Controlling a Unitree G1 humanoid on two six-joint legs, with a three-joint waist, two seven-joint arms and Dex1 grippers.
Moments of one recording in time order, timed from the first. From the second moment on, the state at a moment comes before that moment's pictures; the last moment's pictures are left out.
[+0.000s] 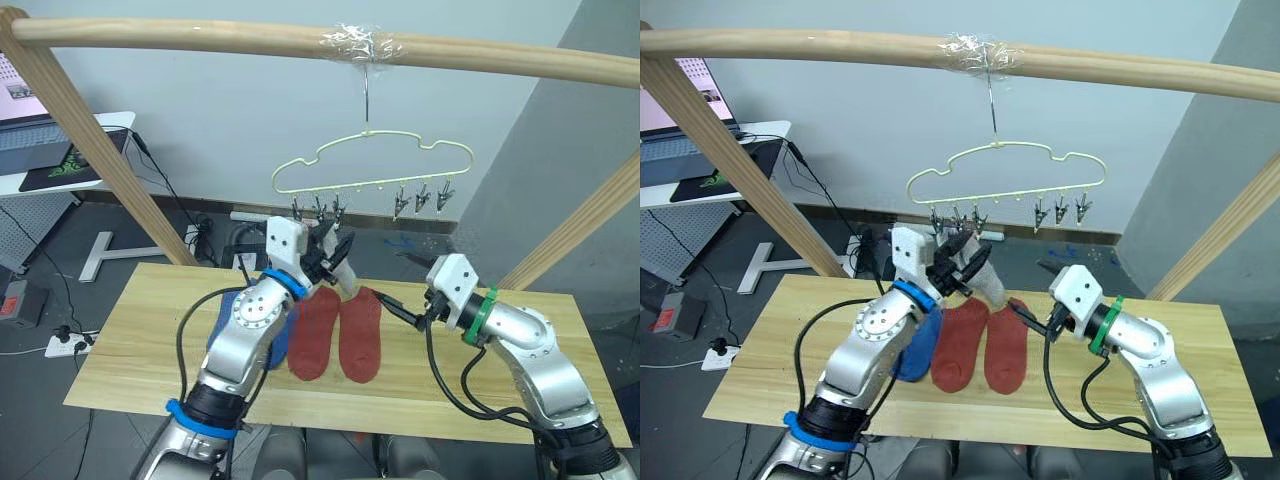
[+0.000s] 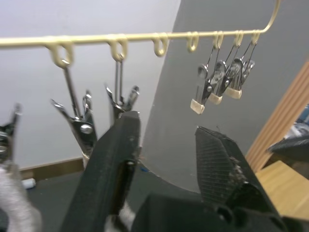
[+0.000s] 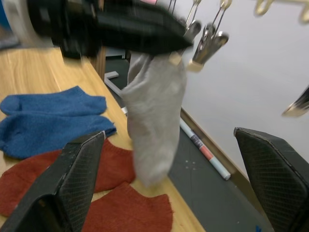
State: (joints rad) left arm -0.33 0.22 -0.25 -0.11 -0.18 0.15 -0.25; right arm -0.13 -0.47 0.09 -0.42 0.17 0.29 0.68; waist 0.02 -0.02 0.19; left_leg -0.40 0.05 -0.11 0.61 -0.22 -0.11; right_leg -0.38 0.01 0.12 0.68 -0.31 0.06
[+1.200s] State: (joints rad) left arm -0.49 0.03 -0.14 0.21 -0.01 0.01 -0.16; right arm -0.28 -0.48 -0.02 -0.56 0.47 0.59 0.58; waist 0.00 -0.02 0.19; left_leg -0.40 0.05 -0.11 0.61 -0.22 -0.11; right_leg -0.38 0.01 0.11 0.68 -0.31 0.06
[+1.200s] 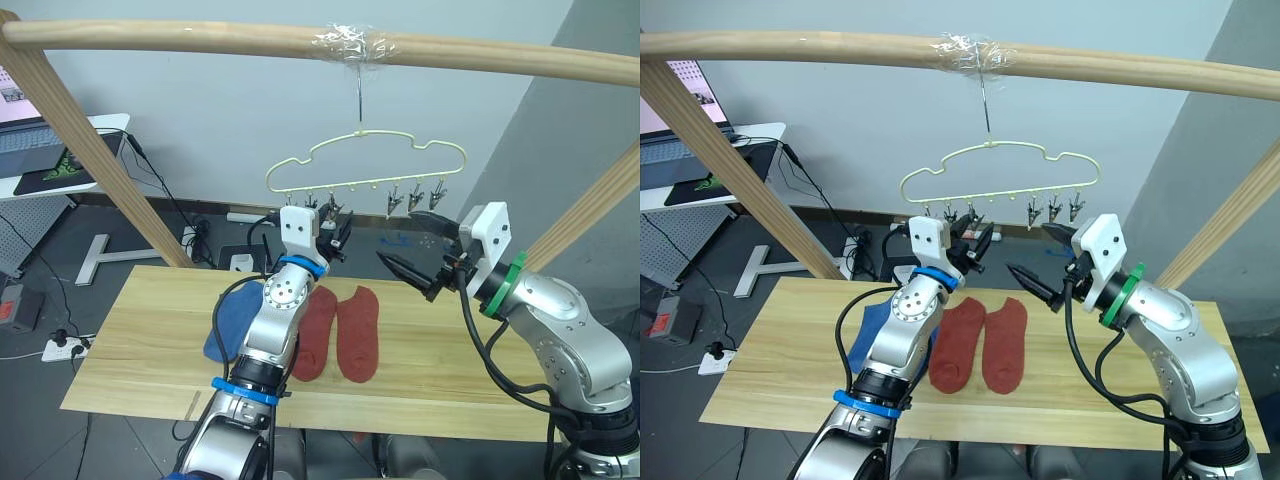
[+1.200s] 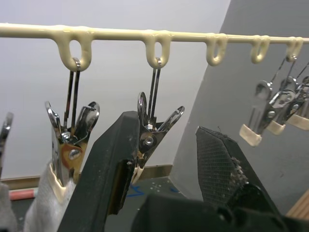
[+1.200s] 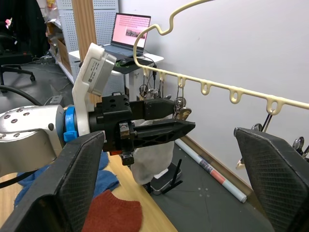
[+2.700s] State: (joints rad) left arm -0.54 0.04 -0.11 0.29 0.05 -0.05 -0.14; right arm -0.29 -0.50 -0.02 -0.56 0.49 0.59 0.56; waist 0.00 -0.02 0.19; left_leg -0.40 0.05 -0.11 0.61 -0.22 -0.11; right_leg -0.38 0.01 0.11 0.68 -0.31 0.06
